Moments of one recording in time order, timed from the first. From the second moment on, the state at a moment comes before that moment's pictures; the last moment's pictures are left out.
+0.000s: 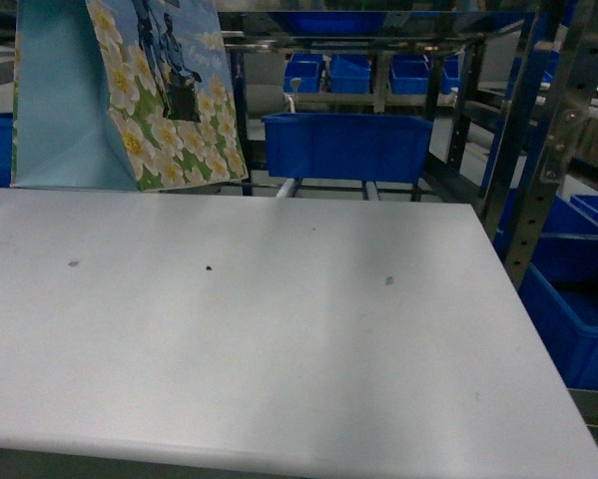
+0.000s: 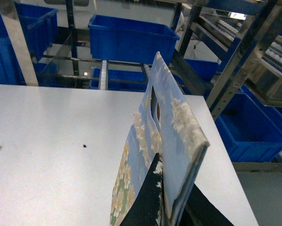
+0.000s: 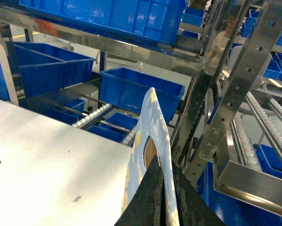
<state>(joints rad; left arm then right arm) -0.48 1.20 0.94 -0.04 -0.24 -0.28 -0.15 1.30 0.94 0.28 -0.37 -0.18</state>
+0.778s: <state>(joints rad) -0.48 1.20 0.94 -0.04 -0.24 -0.28 -0.15 1.30 0.94 0.28 -0.37 -0.18</state>
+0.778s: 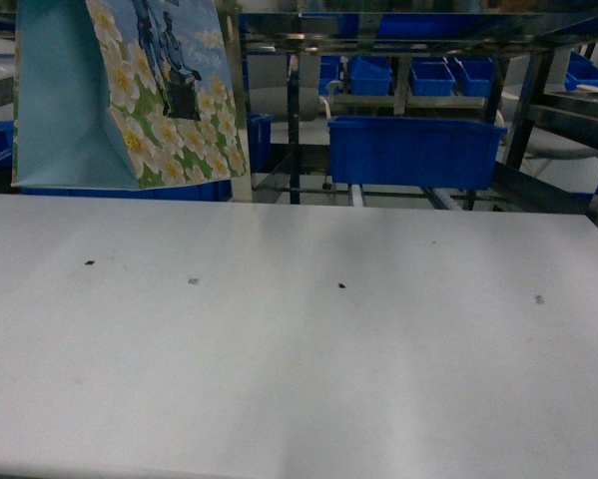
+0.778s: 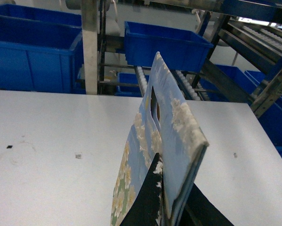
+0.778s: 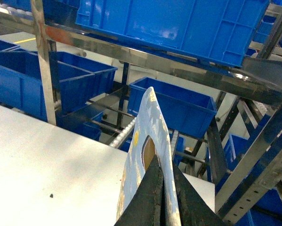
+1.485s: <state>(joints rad) -0.48 1.20 0.94 -0.04 -0.24 -0.28 -0.15 1.30 0.94 0.28 -0.37 -0.18</state>
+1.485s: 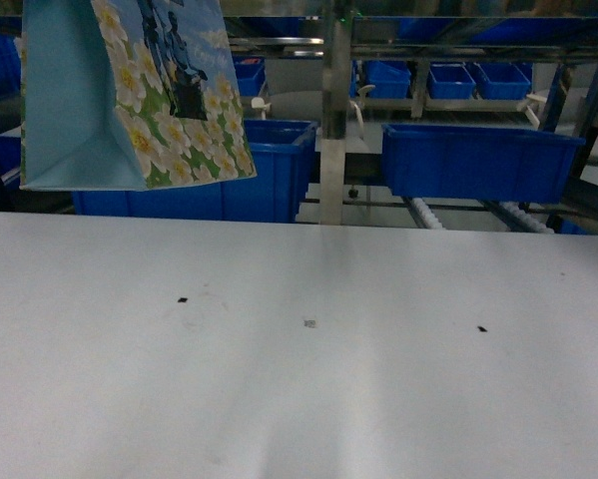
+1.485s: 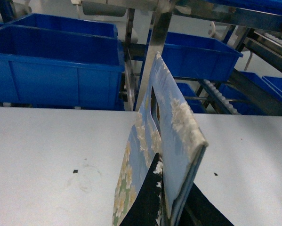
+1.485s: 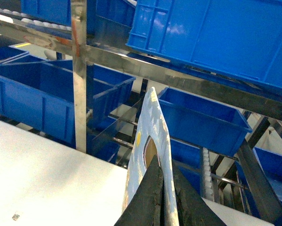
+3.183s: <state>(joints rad) -0.48 1.21 0.94 -0.04 -0.24 -0.28 -0.07 1.56 0.66 0.60 -0.19 -0.07</state>
